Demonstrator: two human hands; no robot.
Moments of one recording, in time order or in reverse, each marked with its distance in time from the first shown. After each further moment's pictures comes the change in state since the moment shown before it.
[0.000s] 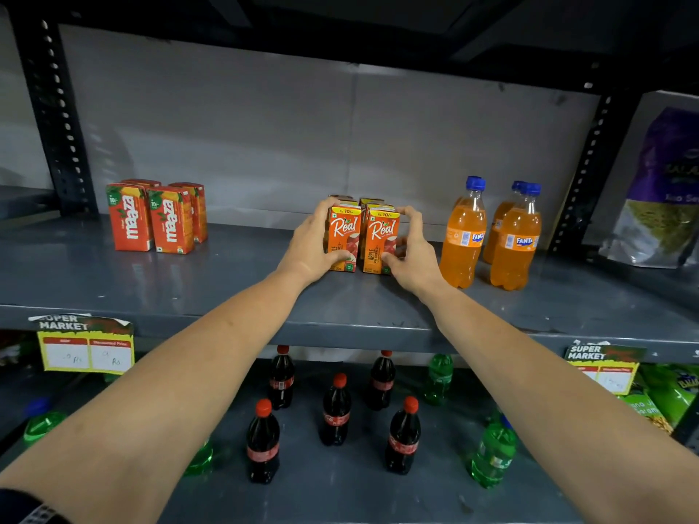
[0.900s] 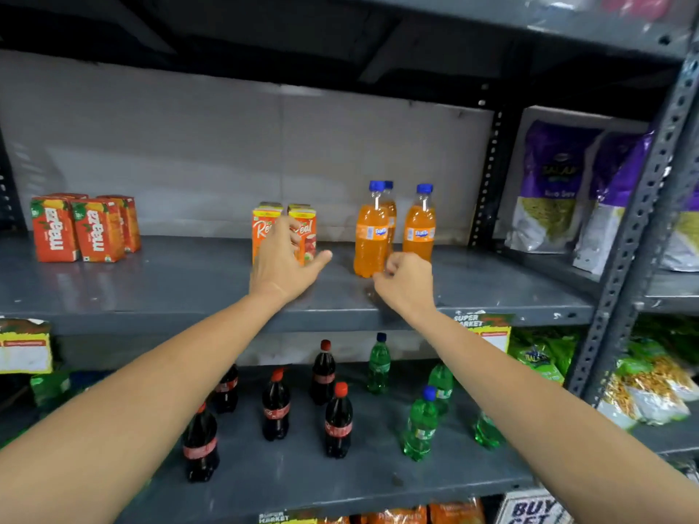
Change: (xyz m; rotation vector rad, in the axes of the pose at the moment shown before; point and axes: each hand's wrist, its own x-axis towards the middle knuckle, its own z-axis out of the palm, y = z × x) left_hand -0.059 0.092 0.046 0.006 0.245 0.029; right_hand -0.073 0.053 -0.095 -0.186 0.282 -0.018
